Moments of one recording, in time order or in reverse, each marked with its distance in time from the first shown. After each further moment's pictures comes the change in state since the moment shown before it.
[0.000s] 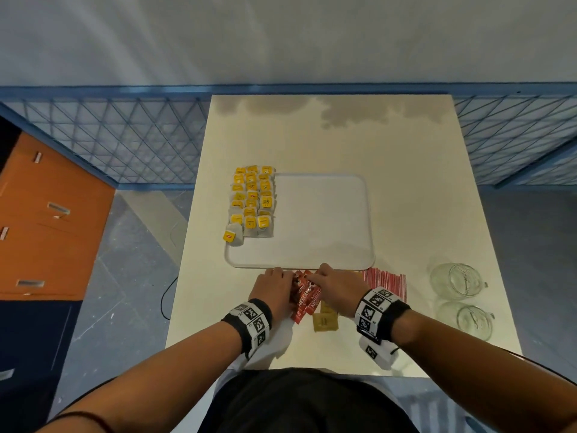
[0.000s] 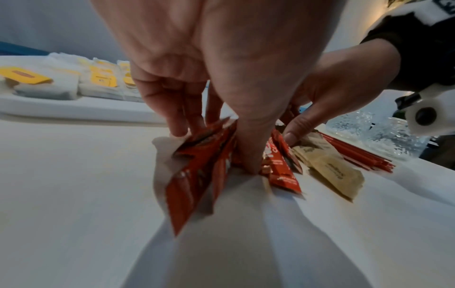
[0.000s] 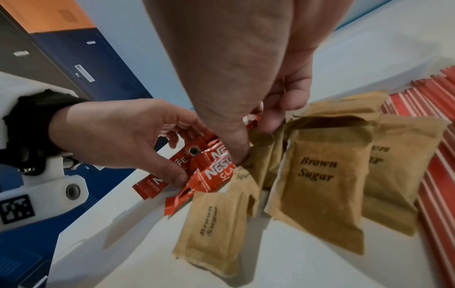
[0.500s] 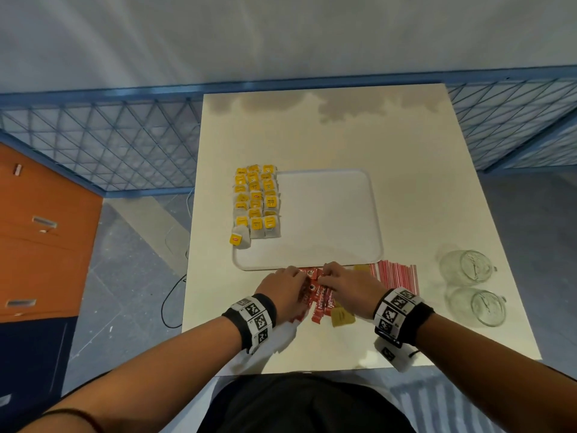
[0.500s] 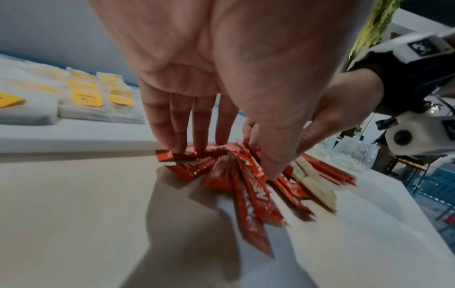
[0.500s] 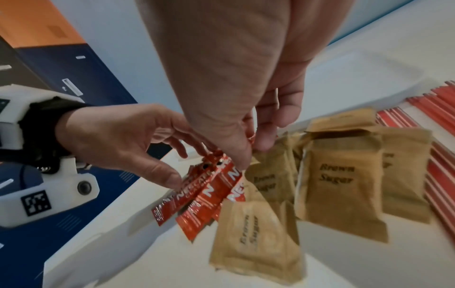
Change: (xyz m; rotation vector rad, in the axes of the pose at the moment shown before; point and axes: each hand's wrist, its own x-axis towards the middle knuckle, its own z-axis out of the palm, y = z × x) left_hand -0.006 -0.024 -0.018 -0.034 -0.019 0.237; right_hand -0.010 -0.015 -0.009 0.086 0.013 0.018
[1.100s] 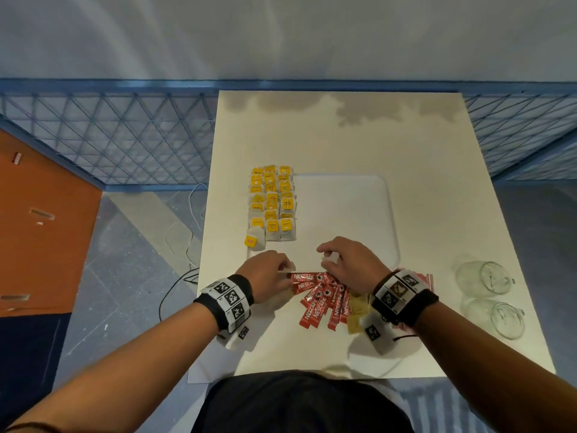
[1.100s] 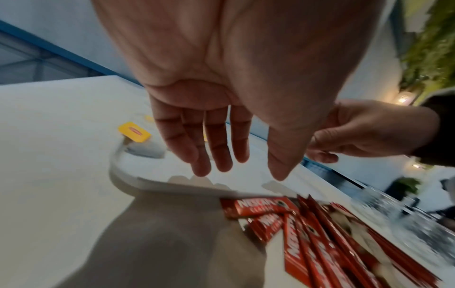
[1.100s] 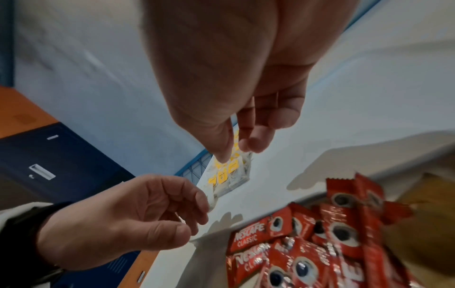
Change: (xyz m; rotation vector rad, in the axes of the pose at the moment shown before) left_hand -0.007 -0.081 -0.041 -0.282 0.052 -0.072; right_hand 0.054 -0.024 -0.047 0.409 0.216 0.179
